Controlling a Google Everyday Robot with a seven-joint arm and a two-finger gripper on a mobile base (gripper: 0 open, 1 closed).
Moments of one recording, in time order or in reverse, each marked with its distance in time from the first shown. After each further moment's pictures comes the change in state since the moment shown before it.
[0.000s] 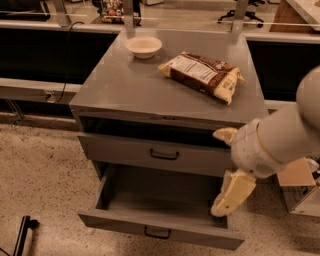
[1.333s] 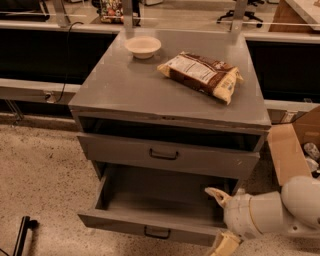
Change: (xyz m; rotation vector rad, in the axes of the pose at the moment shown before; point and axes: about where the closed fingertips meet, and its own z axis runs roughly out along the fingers) arm 0.090 0.066 0.149 -0.075 -0.262 0.084
